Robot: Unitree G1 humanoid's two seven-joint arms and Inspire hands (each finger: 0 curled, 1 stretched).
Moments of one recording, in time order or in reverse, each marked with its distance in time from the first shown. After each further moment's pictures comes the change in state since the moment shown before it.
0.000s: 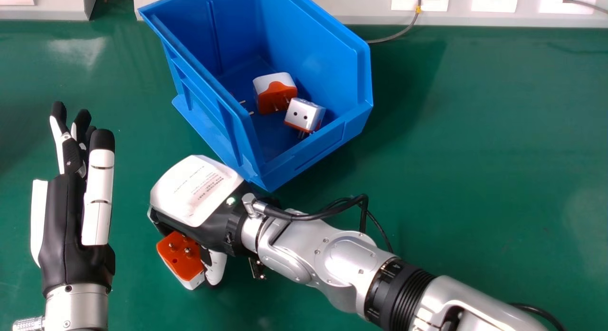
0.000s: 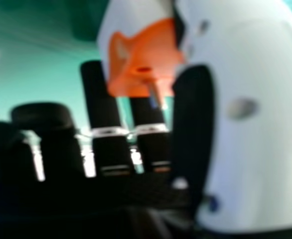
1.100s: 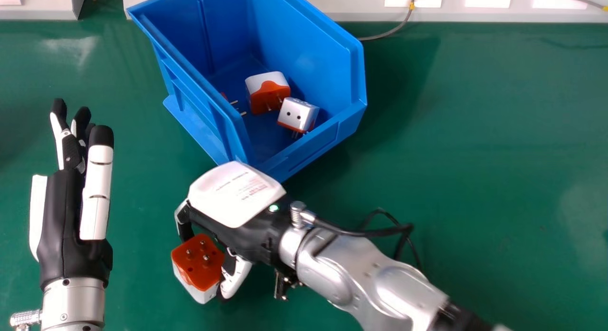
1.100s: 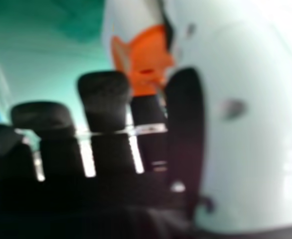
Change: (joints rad) left arm -0.041 0.016 0.020 0.045 -0.001 0.003 -0.019; right arm 0.299 -0.205 -0.125 -0.523 0.082 0.037 0.162
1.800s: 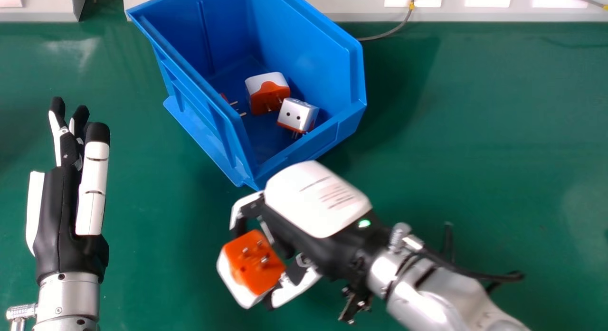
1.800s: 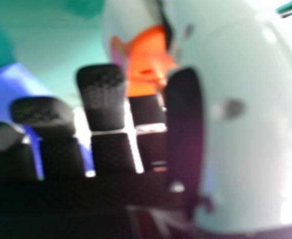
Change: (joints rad) left arm -0.033 0.027 0.019 0.047 -0.021 0.005 -0.026; right arm 0.364 -0.253 -0.254 -0.523 0.018 -0.035 0.064
